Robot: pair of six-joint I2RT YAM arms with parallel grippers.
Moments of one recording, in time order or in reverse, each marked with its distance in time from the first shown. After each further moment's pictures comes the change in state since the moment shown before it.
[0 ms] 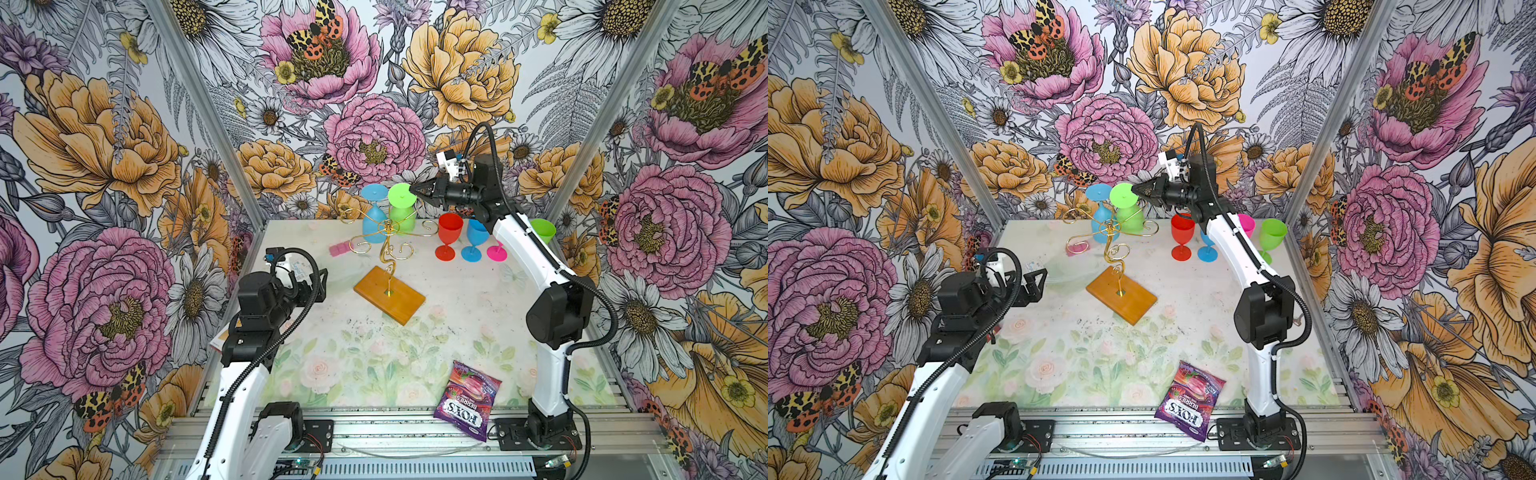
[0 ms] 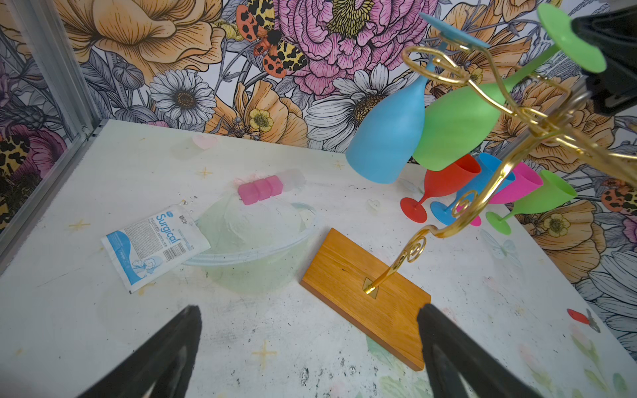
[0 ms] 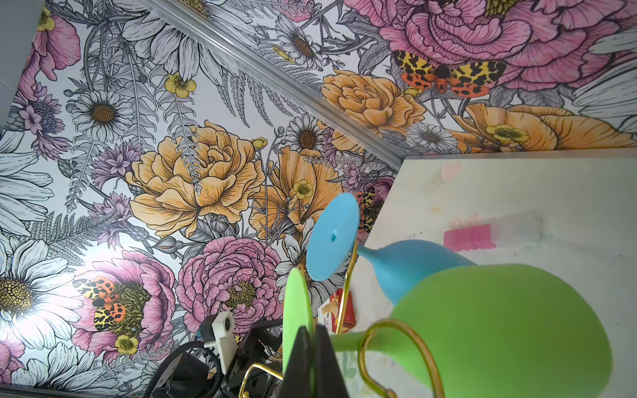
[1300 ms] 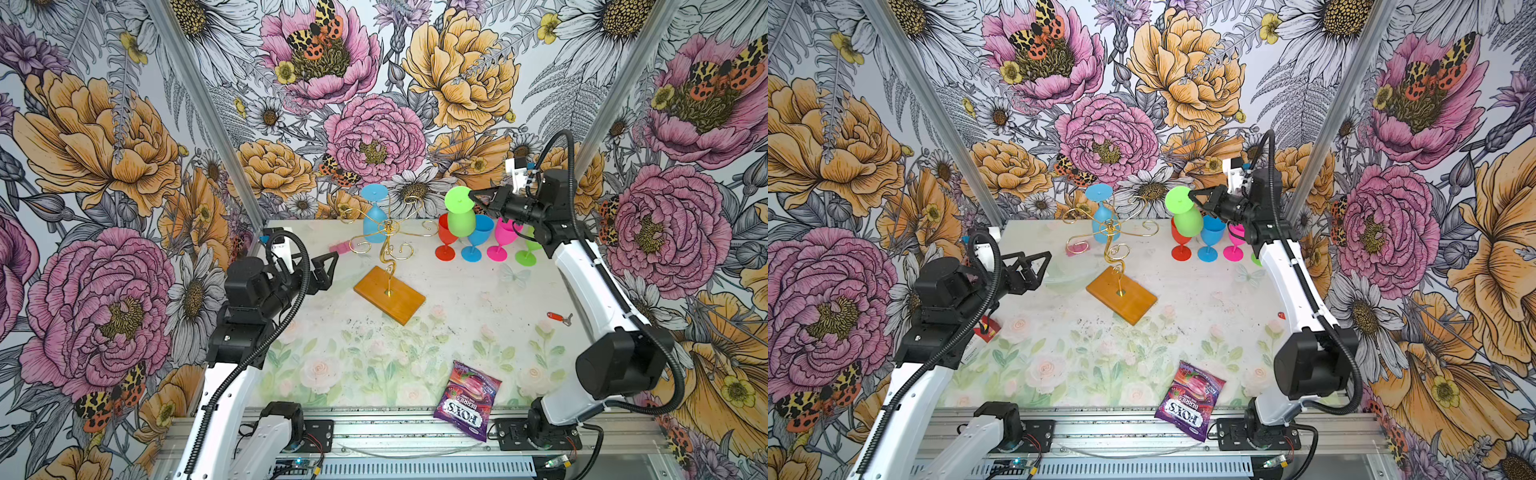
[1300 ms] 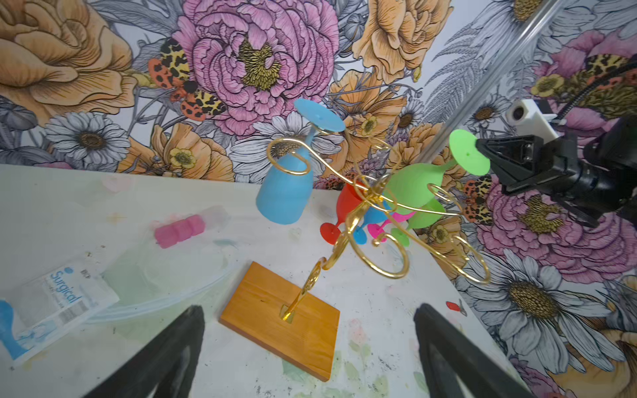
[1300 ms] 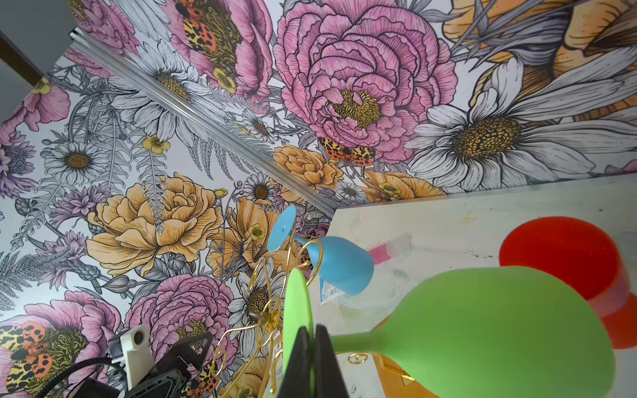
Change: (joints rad) left arm -0.141 0.033 0.271 -0.077 0.128 -0.146; right arm -0.229 -0.537 -0.544 -0.018 0.112 -0.179
